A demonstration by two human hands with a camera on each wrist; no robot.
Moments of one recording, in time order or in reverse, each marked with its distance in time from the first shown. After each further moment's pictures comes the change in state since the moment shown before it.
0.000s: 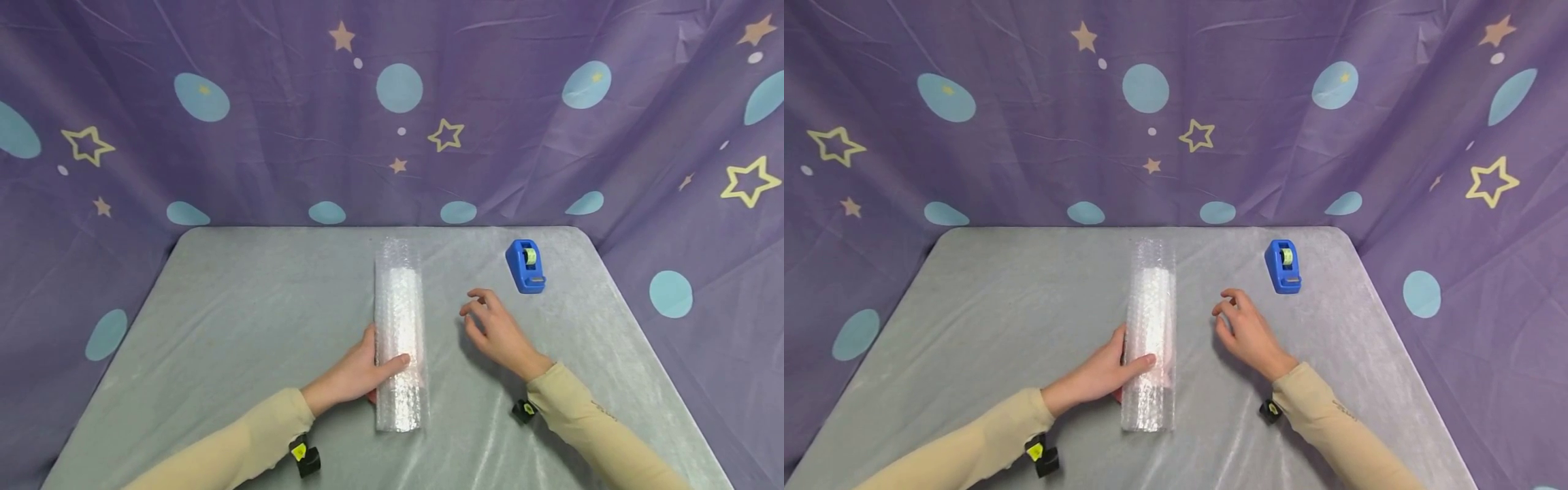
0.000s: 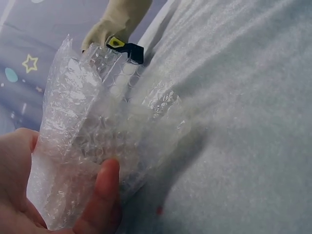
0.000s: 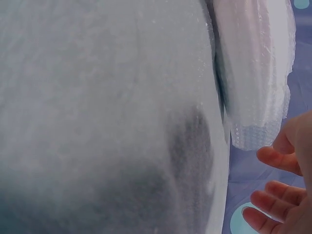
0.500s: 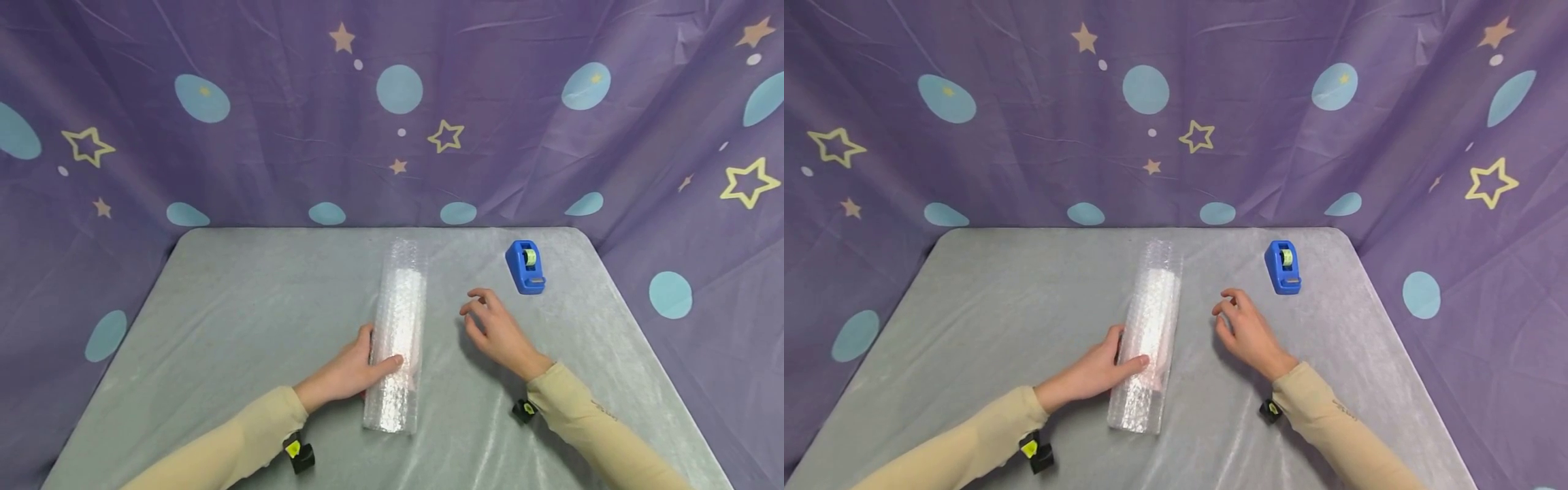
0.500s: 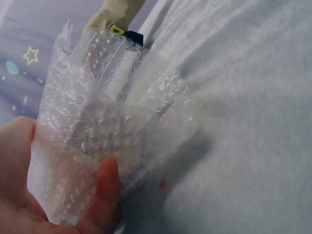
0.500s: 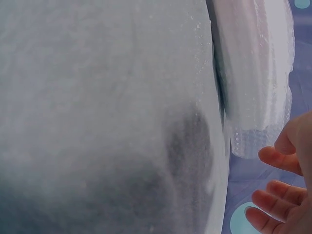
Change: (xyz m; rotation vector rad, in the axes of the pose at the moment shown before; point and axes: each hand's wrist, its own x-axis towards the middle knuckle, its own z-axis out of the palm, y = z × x) left_hand 0.002 -0.006 -0.011 0.093 -0.003 -0.012; right_hand 0.002 0.000 0.000 0.008 0.008 -0.012
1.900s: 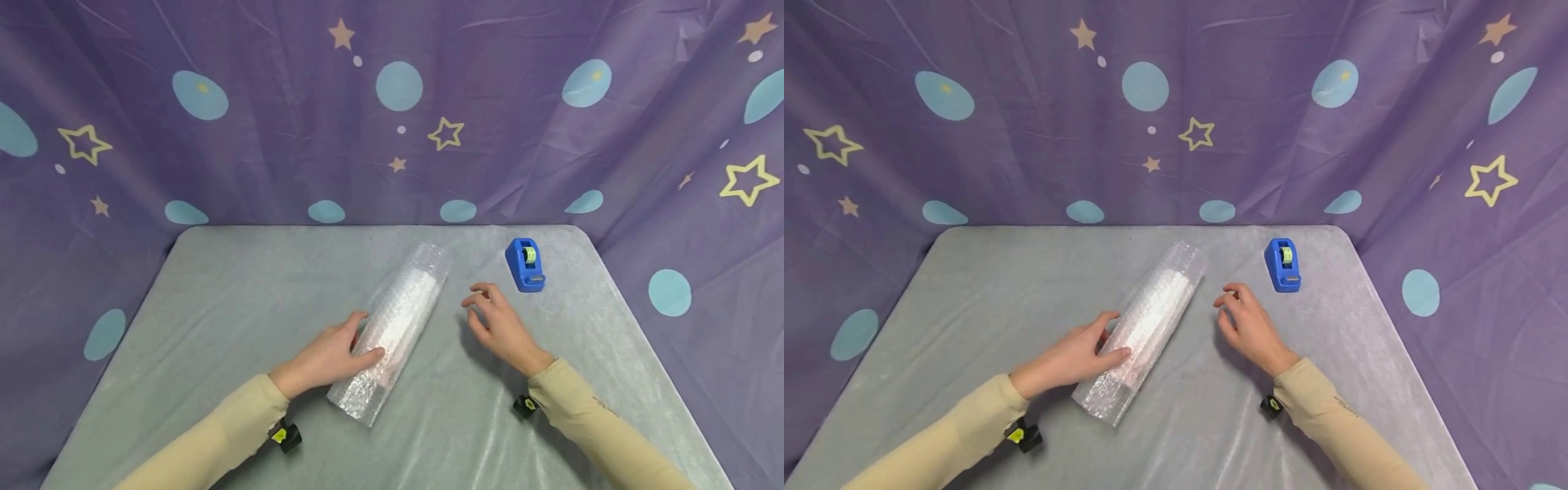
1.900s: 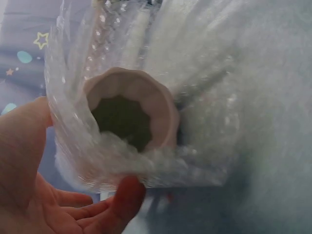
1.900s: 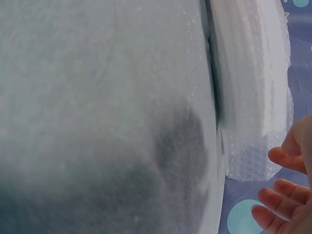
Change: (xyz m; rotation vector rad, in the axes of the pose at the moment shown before) left_hand -0.001 0.000 -0.040 0.328 -0.008 0.070; right_hand 0.003 0.000 -0.005 0.015 0.054 0.007
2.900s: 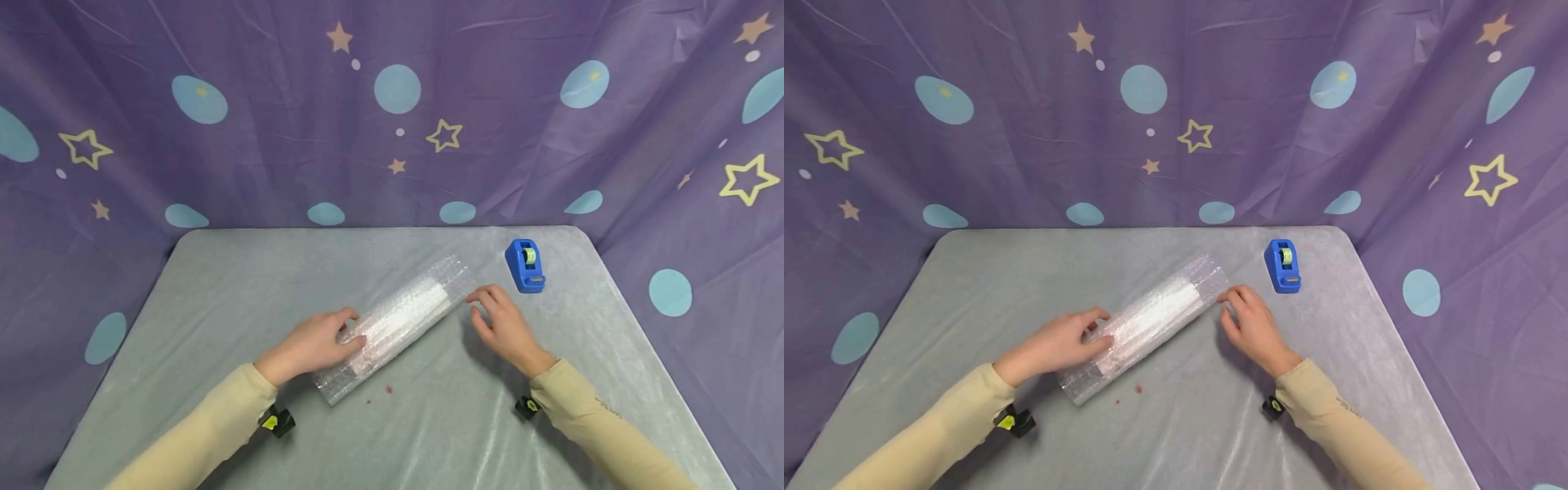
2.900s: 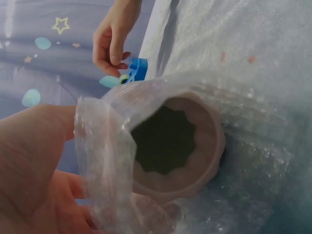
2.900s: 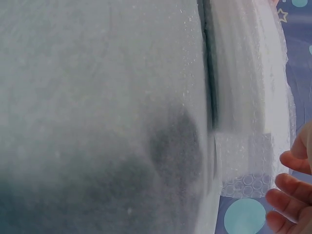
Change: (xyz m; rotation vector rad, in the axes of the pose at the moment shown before) left_hand 0.002 0.000 -0.034 0.161 -0.016 0.031; right_hand 0.002 0.005 -0.001 -0.008 0.117 -0.077
